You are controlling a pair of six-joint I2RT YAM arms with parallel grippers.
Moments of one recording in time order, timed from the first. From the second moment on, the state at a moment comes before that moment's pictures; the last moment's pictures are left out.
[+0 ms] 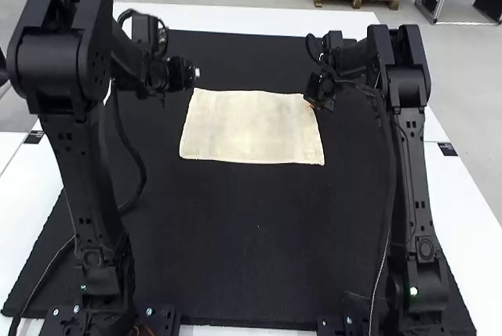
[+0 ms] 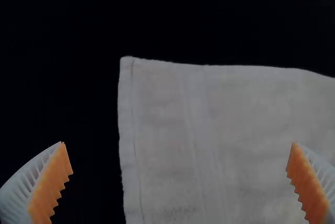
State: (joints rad) left arm 0.09 1.79 1.00 0.22 0.30 -0.16; right arm 0.15 2.48 1.86 -0.32 -0.12 0.44
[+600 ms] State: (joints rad) left arm 0.13 2.09 1.24 0.19 0.39 -0.16; right arm 0.15 2.48 1.85 -0.32 -0.13 0.44
